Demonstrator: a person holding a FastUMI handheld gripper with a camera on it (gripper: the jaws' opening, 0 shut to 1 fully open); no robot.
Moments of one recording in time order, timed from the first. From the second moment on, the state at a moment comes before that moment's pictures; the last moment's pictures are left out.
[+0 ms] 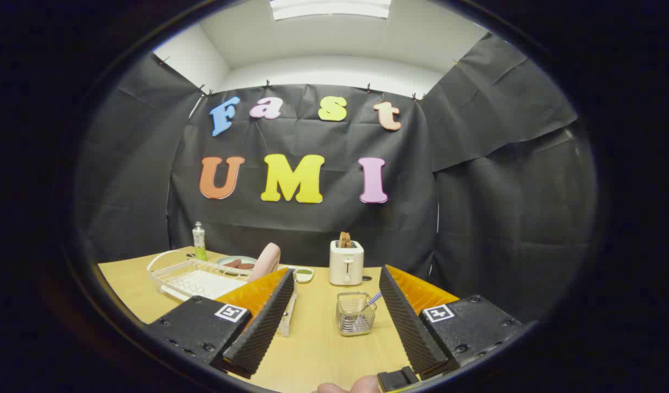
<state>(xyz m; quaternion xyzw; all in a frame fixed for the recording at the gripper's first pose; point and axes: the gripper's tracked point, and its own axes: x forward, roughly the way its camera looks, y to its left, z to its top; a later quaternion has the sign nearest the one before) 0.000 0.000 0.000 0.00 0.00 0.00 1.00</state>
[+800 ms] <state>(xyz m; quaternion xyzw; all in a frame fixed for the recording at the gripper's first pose) 0.002 0.007 0.001 0.00 0.00 0.01 1.00</state>
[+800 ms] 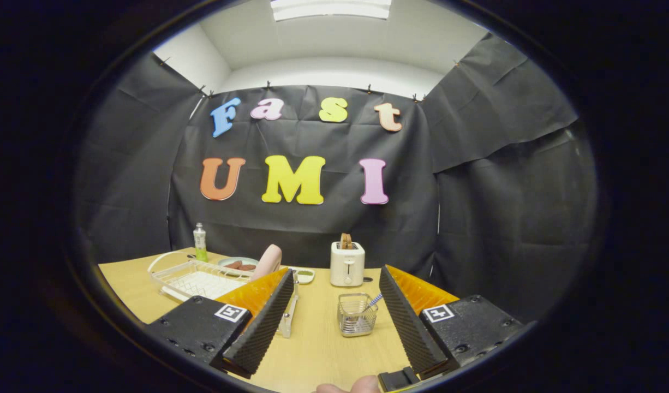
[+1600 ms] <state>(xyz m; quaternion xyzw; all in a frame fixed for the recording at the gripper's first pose) 0.034 0.057 0.022 0.01 0.01 0.05 1.00</state>
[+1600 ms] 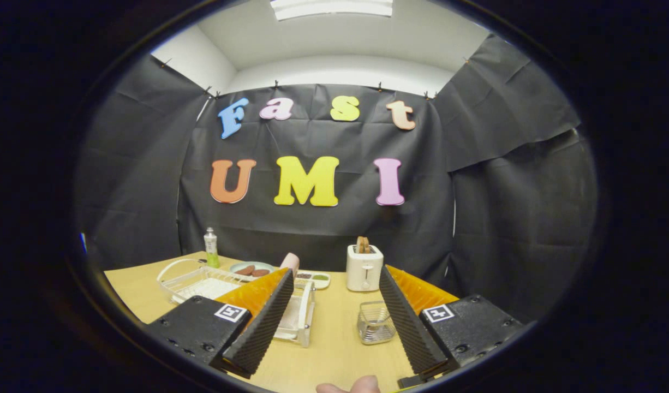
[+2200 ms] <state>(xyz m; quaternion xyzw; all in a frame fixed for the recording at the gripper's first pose) 0.137 0.132 0.043 0.00 0.14 0.12 0.98</state>
